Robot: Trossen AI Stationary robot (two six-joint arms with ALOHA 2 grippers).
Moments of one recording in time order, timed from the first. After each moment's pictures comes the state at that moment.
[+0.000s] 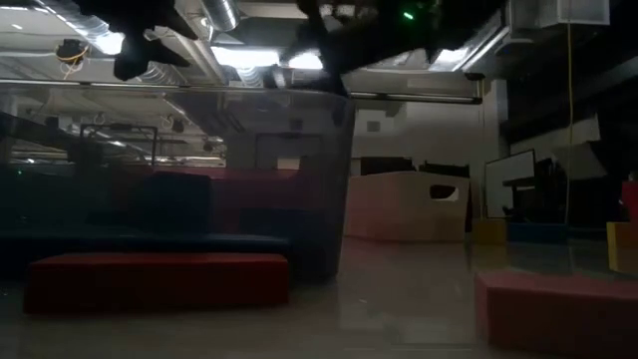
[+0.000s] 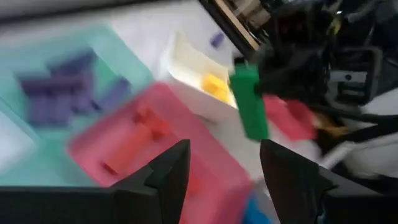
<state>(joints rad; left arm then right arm) 0.38 0.67 0.80 -0.61 0.13 -0.64 -0.03 1.77 1.12 0.48 0.30 1.05</state>
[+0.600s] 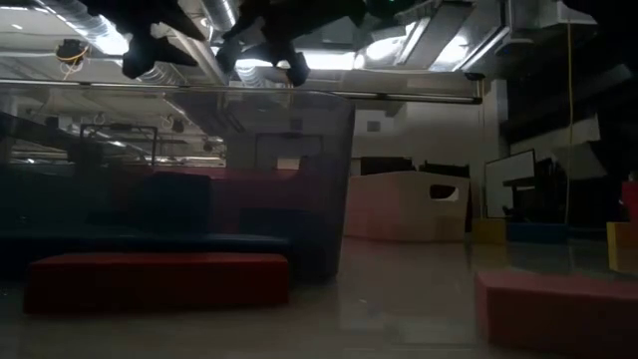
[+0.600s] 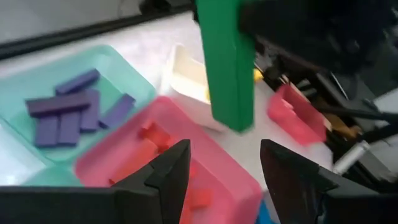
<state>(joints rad) 0.34 0.69 0.80 -0.56 0.06 -0.59 -0.09 2.03 1.74 0.17 0.35 0.72</state>
